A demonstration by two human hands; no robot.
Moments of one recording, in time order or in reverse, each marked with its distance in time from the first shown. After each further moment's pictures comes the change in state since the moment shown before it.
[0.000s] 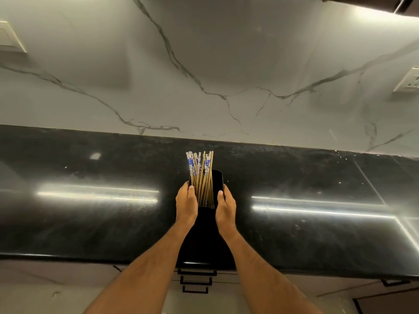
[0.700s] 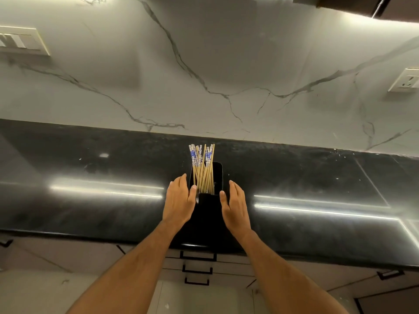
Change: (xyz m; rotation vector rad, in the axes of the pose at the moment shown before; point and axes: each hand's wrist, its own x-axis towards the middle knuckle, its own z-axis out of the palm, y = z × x) left_hand -0.038 -0.004 -0.049 0.661 -0.025 0.332; right_hand -0.028 0.007 -0.054 -0.699 -0.108 -0.235
